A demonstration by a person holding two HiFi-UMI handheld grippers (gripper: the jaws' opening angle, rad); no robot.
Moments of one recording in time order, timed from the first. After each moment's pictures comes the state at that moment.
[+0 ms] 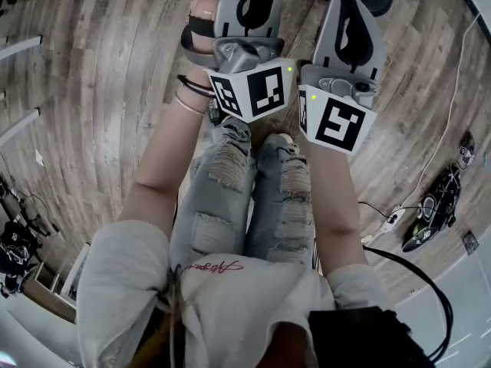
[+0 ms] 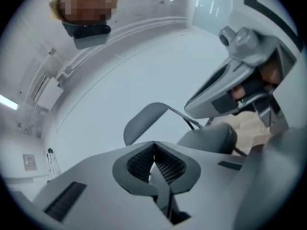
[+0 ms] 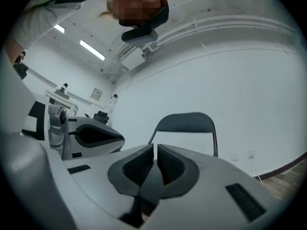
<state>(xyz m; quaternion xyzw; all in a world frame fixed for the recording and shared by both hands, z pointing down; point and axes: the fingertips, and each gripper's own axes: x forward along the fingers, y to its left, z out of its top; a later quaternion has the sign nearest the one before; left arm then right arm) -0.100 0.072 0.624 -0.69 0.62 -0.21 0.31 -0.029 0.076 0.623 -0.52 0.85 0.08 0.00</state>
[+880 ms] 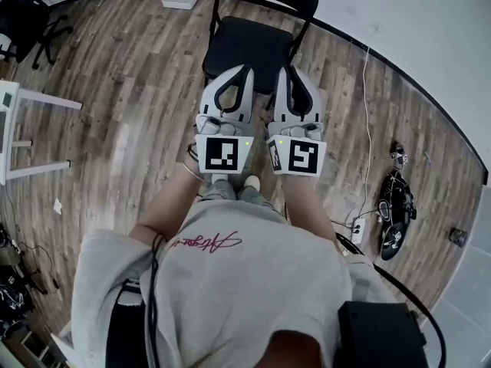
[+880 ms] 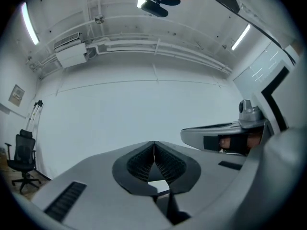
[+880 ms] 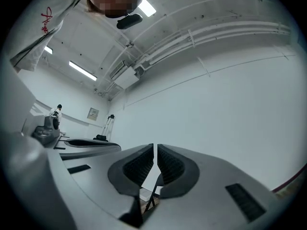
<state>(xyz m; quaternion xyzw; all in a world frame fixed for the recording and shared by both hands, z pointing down) -0.061 0.192 0.206 -0.80 0.60 0.02 0.11 0.005 0.177 0.200 -0.51 0.86 0.07 0.07</state>
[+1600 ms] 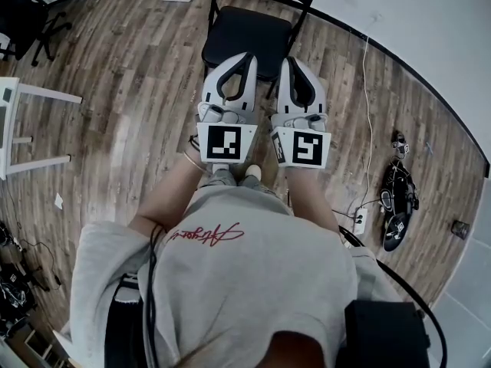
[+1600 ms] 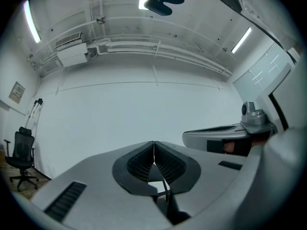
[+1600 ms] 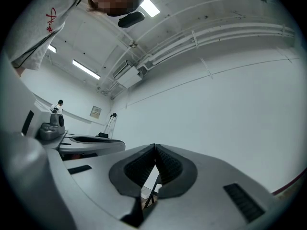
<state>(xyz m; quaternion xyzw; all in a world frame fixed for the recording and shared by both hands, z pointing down) -0.045 0.211 0.198 -0.80 0.59 0.02 0.10 0.017 0.201 0.197 -0.50 0.86 0.08 0.06</state>
